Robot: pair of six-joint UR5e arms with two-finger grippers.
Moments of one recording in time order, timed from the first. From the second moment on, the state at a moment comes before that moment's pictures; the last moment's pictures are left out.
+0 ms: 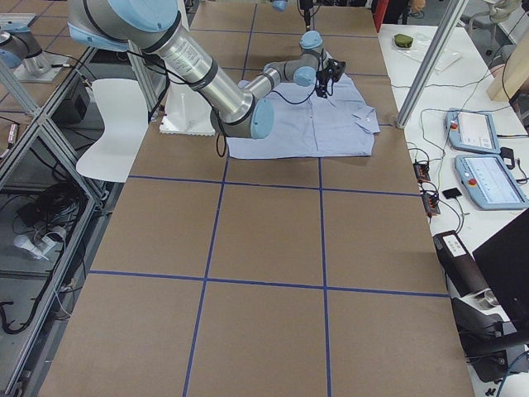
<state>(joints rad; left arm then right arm) -1.22 -1.64 -1.31 -2.46 -2.35 -0.78 0.62 -0.52 1.07 -1.04 1.69 1.76</state>
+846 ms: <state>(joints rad) -1.18 -1.68 -1.16 -2.55 -2.29 -0.86 0.63 -0.55 1.11 -1.04 1.70 1.76</state>
